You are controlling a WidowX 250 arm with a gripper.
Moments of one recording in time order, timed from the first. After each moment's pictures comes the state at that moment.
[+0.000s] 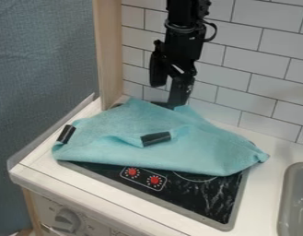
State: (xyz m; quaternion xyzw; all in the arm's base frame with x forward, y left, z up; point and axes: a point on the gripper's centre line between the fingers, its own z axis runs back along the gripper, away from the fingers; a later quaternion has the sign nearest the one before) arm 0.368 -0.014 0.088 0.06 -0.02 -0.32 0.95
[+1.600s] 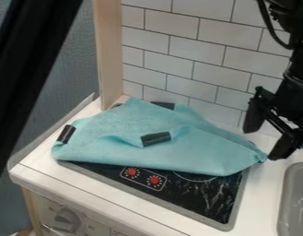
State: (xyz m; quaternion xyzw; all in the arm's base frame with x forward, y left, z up) arm 0.372 -0.169 0.042 0.06 0.02 -0.34 0.94
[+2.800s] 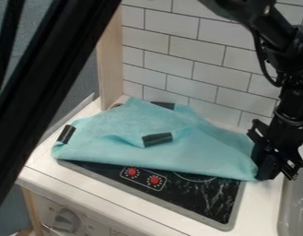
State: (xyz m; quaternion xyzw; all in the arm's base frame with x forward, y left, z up) arm 0.369 -0.177 -0.007 0.03 0.02 -0.39 0.92
